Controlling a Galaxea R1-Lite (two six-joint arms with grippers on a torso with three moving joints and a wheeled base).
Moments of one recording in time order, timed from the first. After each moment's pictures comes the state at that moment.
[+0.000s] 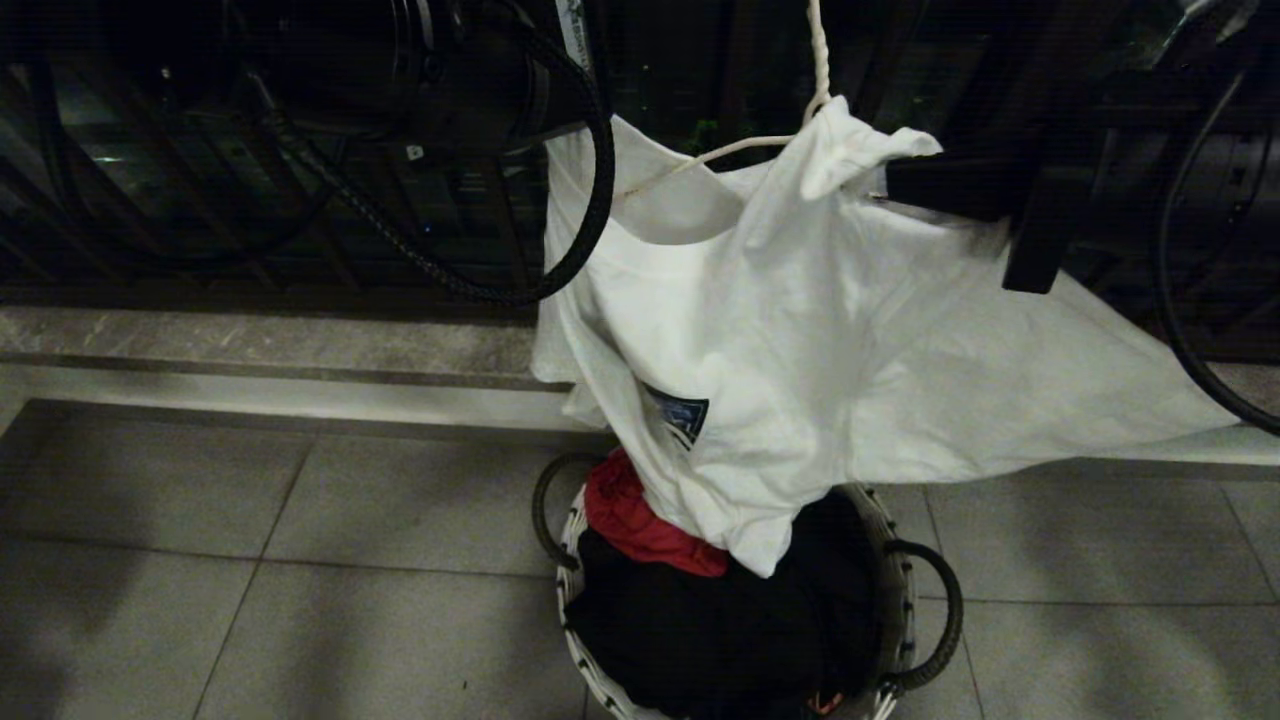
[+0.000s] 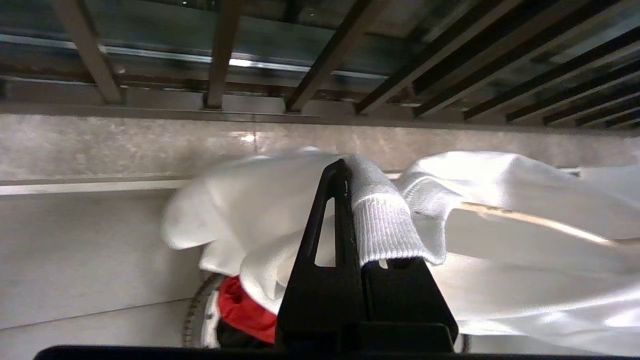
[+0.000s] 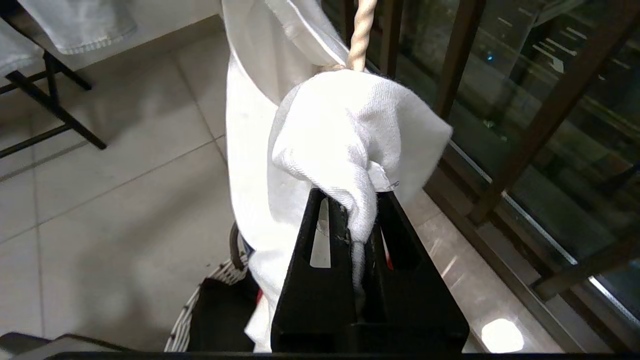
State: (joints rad) left arm -0.76 1.69 -1.95 0.35 0.32 -0.32; right arm 0.45 1.47 -1.37 -0.10 0.50 -0.31
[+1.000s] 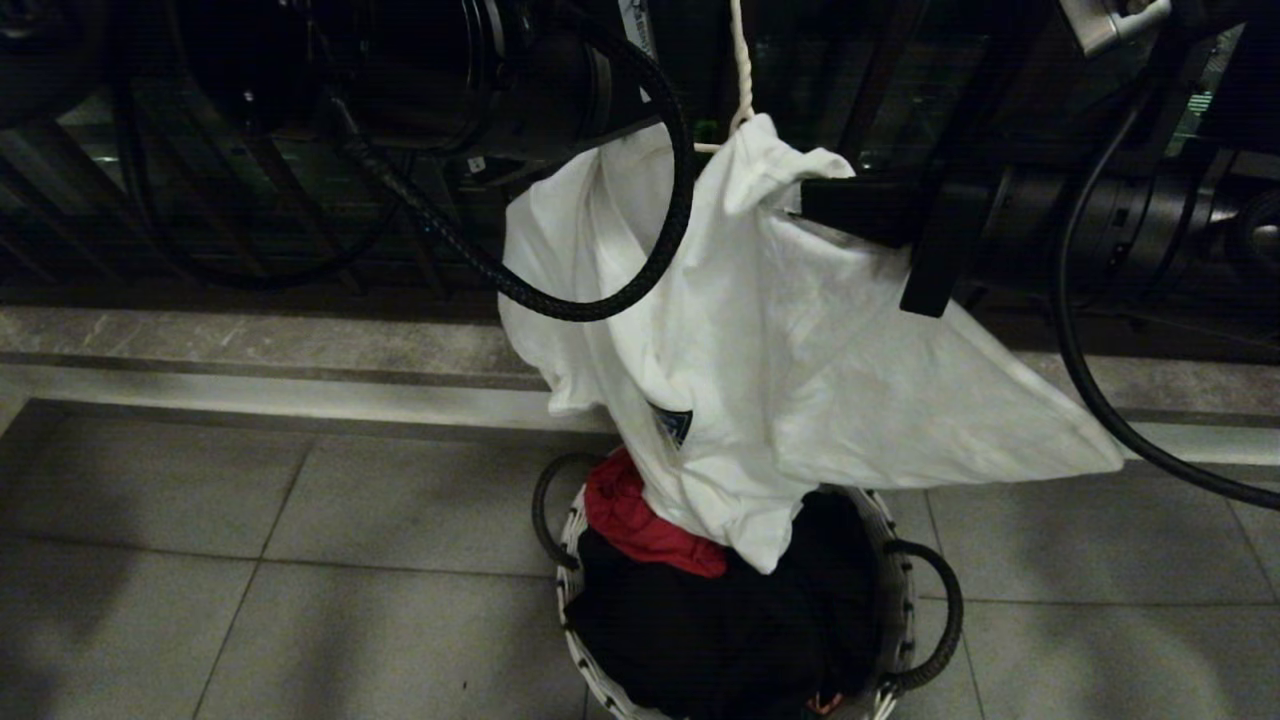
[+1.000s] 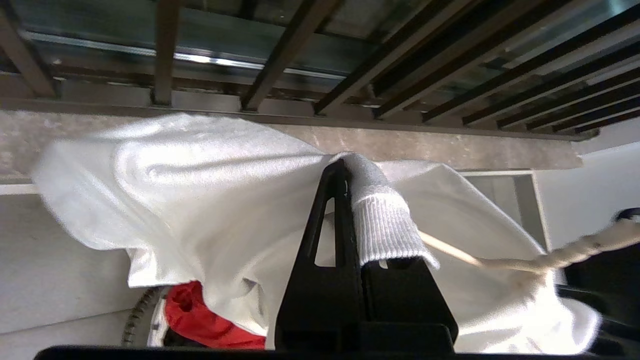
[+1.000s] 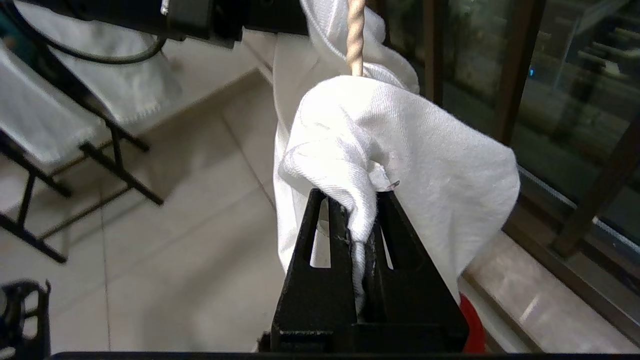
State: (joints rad) left arm -0.83 1.72 -1.94 0.28 0.32 -0.37; right arm 0.56 1.52 -1.24 -0.39 0.46 -0.11
